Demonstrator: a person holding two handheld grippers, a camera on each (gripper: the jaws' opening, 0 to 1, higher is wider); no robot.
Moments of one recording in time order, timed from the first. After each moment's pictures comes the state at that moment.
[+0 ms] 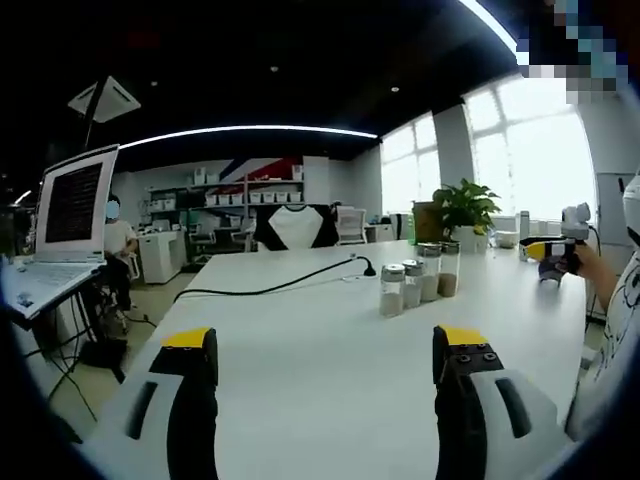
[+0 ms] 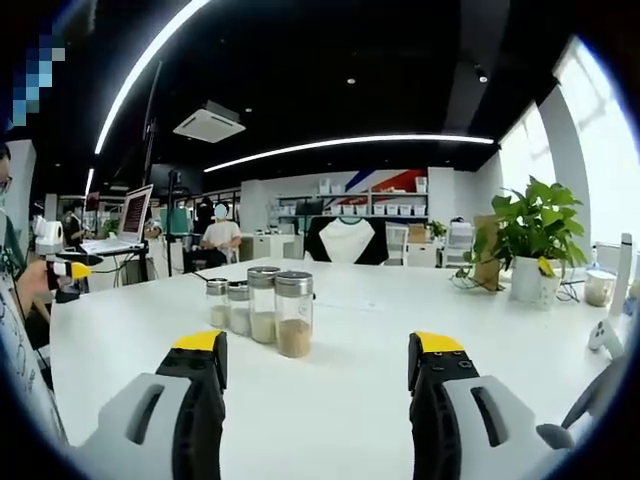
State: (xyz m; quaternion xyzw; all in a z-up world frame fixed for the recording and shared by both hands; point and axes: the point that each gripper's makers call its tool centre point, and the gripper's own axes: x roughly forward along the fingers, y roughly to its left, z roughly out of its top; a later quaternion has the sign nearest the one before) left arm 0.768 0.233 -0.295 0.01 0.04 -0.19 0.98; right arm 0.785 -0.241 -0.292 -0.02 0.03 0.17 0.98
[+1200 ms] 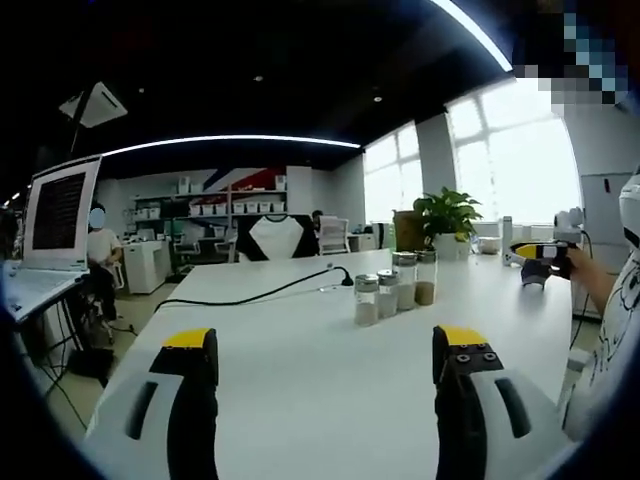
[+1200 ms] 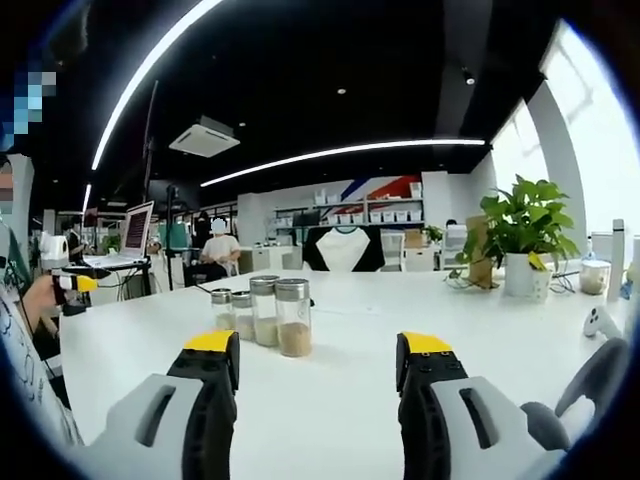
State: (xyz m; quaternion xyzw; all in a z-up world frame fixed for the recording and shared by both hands) left arm 0.756 0.211 -0.292 0.01 0.02 -0.22 0.98; right arm 0.763 -0.253 -0.286 0.01 0.01 0.17 0.99
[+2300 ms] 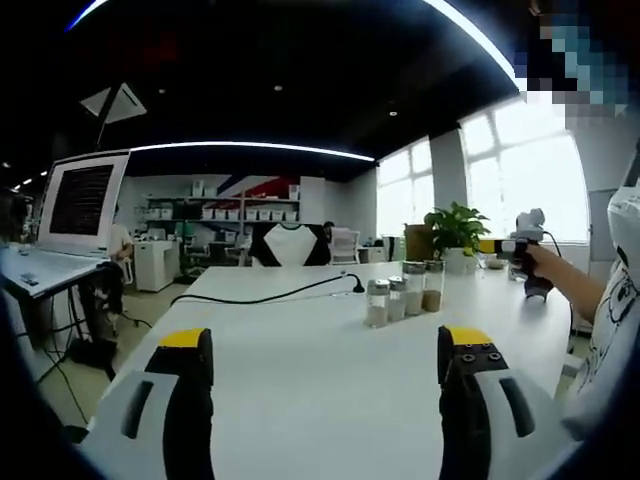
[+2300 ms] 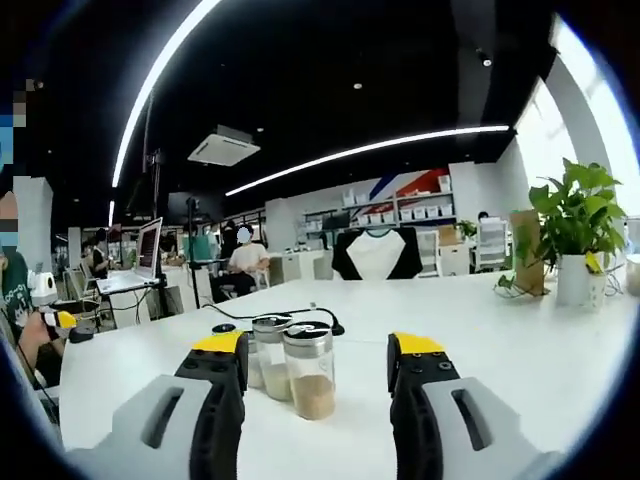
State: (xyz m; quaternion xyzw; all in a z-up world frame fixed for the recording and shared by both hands) left arm 0.737 0.238 -0.293 -0.01 0.00 -0.20 0.98; right arm 0.874 -0.205 -0.256 0.02 0.02 0.24 0.97
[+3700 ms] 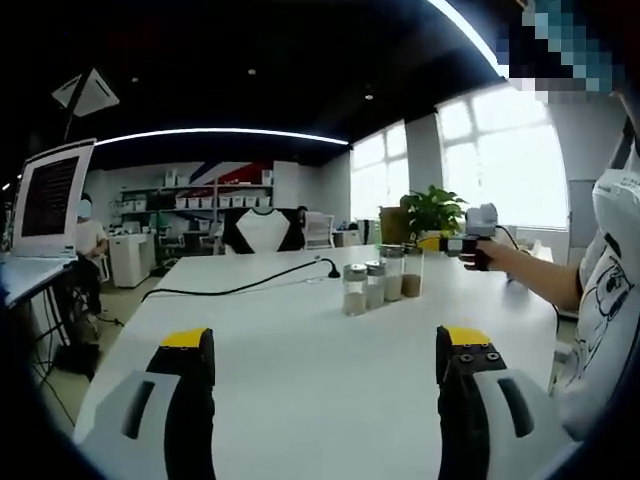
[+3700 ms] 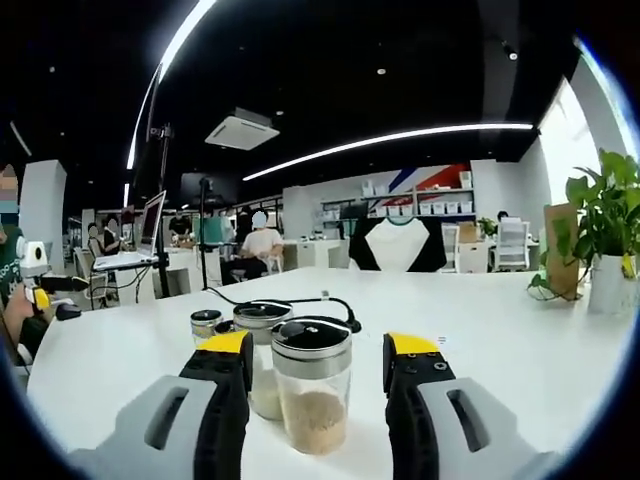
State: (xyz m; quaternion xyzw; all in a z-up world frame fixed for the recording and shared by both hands) left arm 0.753 0.205 -0.304 0.00 0.03 -0.26 0.97; right arm 0.941 -0.160 -0.294 0.01 0.02 0.28 0.96
